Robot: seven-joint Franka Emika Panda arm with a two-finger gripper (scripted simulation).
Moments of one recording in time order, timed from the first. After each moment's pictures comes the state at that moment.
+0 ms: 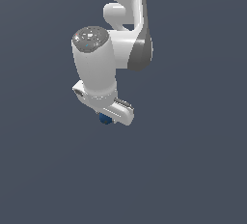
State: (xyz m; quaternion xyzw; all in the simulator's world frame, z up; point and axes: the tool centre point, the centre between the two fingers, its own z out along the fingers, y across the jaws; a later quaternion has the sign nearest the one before) arm 0.061 -0.062 0.209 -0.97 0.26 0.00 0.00
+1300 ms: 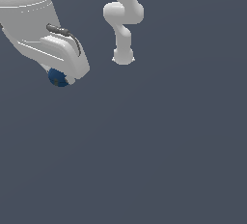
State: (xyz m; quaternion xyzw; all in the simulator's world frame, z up) arm 0.045 -0.167 0.387 -0.97 0.25 0.00 0.00
